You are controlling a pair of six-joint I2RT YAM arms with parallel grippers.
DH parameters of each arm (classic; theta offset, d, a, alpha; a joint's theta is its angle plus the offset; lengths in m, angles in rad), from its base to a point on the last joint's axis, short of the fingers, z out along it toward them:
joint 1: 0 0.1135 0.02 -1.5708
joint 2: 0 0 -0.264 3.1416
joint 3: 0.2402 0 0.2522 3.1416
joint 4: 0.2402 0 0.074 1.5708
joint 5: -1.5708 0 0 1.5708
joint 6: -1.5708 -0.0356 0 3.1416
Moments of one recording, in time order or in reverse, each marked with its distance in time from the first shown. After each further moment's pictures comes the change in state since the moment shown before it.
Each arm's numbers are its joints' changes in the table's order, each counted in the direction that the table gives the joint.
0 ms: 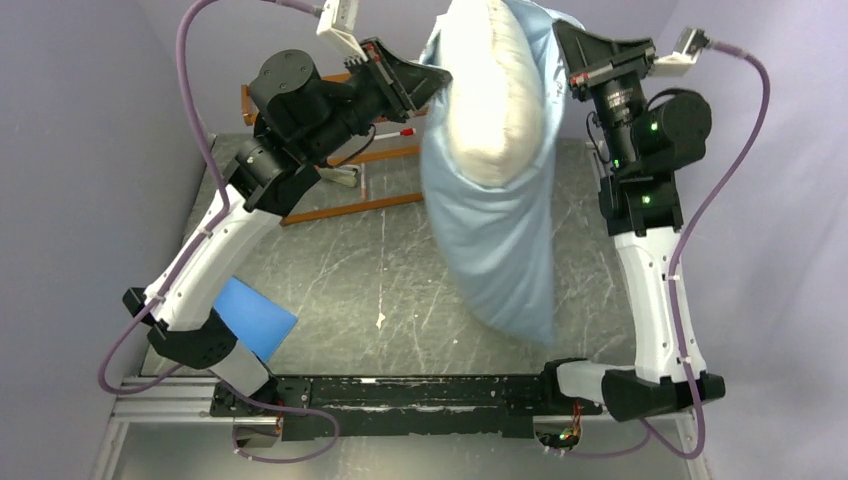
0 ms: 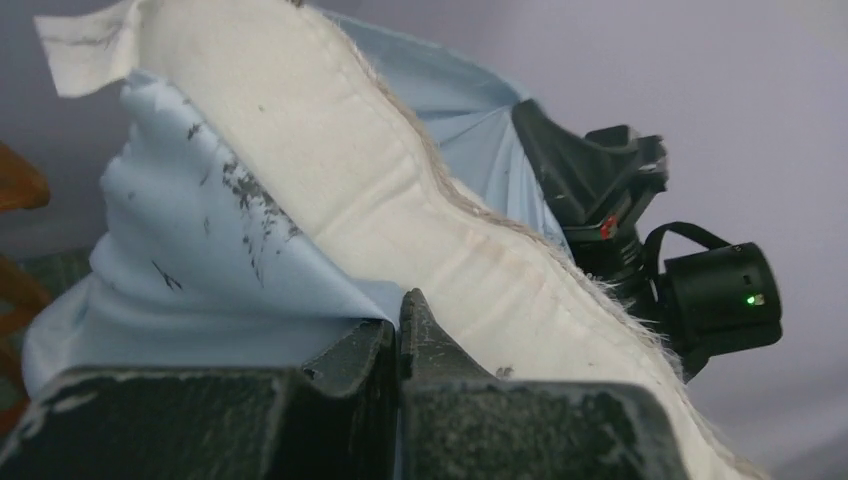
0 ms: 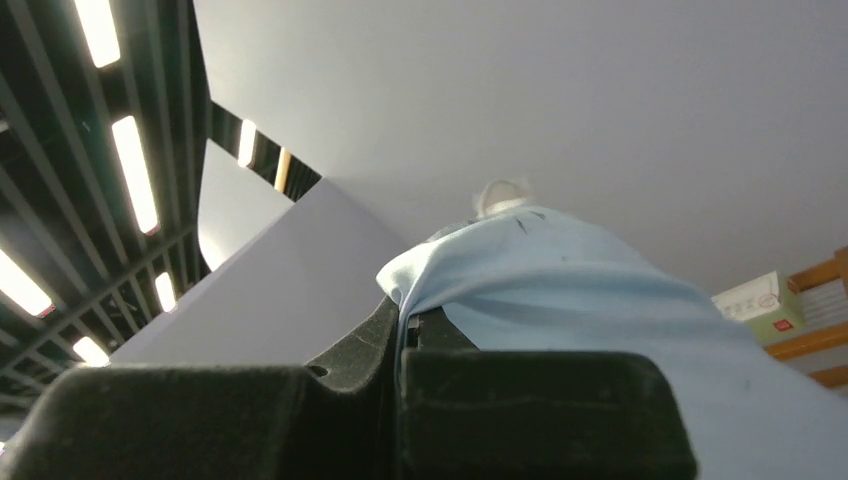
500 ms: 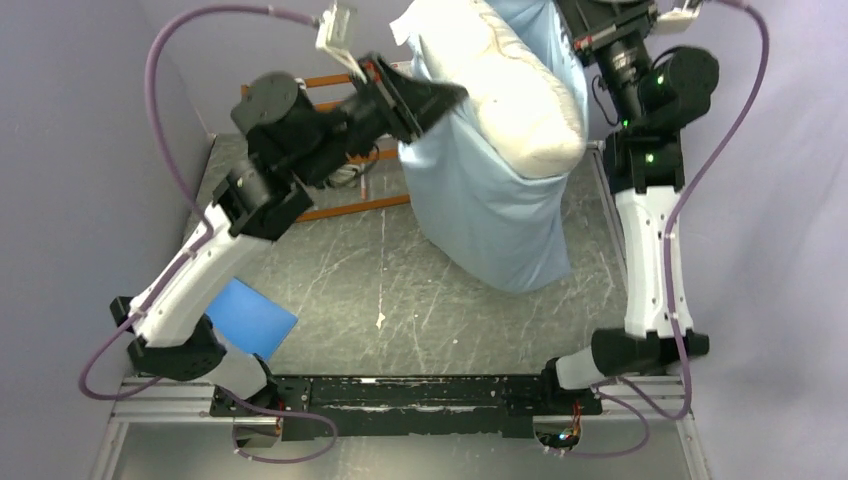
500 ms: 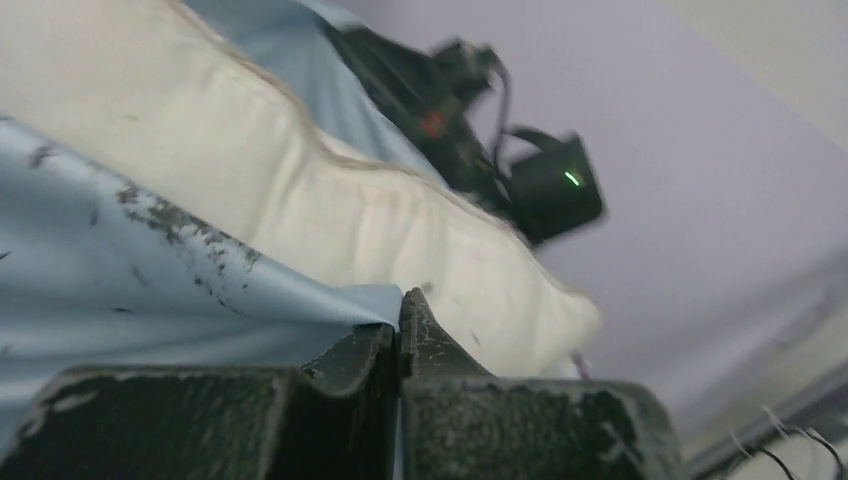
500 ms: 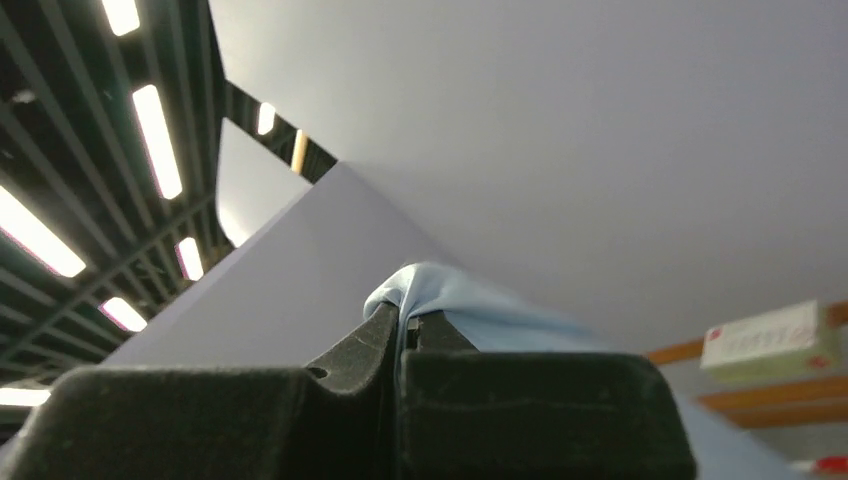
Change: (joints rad) left arm -0.175 -0.131 -0.145 -0.114 0.024 0.002; right arm -0.081 0.309 0.441 0.109 0.156 -0.003
